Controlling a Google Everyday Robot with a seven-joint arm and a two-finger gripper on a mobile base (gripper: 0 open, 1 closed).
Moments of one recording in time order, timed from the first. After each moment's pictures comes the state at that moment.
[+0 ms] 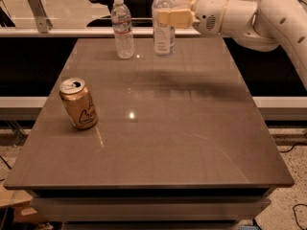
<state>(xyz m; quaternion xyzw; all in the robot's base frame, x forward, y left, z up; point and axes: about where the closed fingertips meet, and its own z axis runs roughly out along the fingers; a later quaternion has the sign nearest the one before) 0.696 -0.050 1.007 -0.39 0.59 0.39 0.58</state>
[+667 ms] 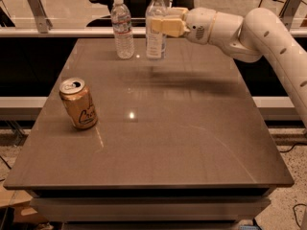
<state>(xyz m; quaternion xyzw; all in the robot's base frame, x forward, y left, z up) 0.709 -0.032 0.984 -0.38 0.57 0.41 0.60</state>
